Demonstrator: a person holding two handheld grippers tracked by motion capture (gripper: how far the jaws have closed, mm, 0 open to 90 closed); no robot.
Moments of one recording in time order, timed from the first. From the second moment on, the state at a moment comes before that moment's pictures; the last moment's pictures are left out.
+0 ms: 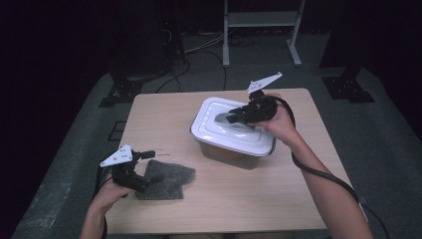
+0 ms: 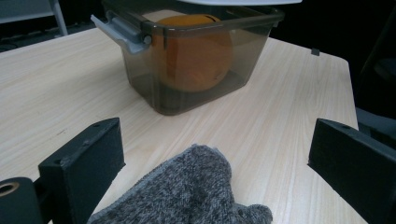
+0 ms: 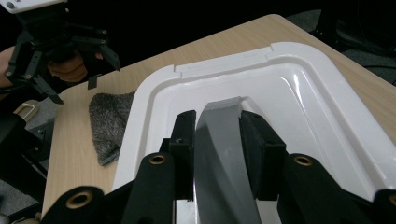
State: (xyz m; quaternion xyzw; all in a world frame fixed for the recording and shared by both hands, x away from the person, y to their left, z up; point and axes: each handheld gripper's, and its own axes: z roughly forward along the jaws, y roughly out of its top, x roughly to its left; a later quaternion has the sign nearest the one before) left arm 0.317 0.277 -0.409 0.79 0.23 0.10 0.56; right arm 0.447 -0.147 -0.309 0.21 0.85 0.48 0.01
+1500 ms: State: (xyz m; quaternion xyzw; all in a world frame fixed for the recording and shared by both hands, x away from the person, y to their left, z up) left arm 0.317 0.278 -0.408 0.79 0.23 0.10 0.56; right arm 0.467 -0.143 -0.338 0.21 0.86 0.46 0.00
